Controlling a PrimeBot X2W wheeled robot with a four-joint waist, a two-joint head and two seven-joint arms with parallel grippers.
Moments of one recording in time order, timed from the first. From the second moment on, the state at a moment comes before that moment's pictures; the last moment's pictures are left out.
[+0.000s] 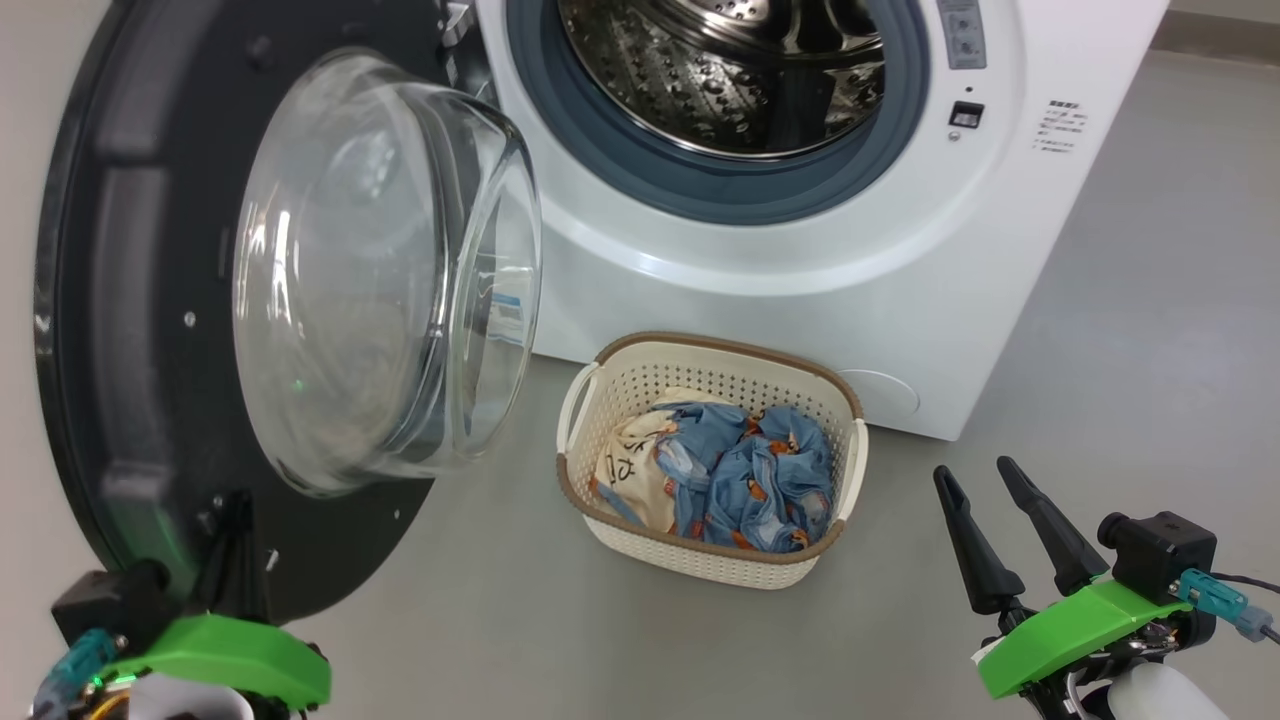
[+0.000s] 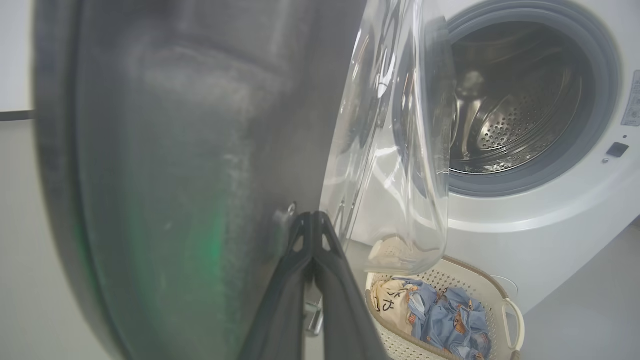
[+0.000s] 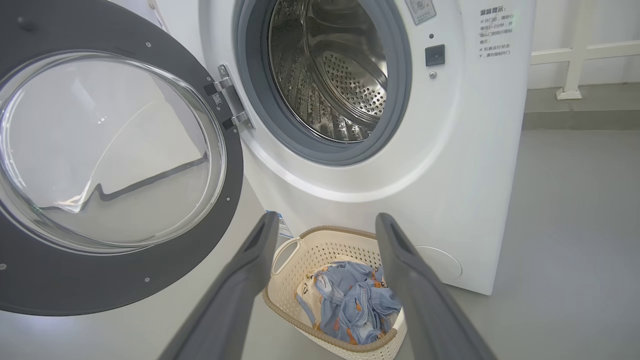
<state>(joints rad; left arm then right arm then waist) -0.15 0.23 -0.12 0.25 -0.51 0.18 -0.09 -0.15 -0.25 0.28 0.33 0.57 0.12 -0.25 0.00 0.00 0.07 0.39</state>
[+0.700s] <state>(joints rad) -0.38 0.29 -0.10 0.54 -0.52 0.11 -0.11 -0.16 -0.25 0.29 0.32 0.57 0.12 -0.25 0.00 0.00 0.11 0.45</state>
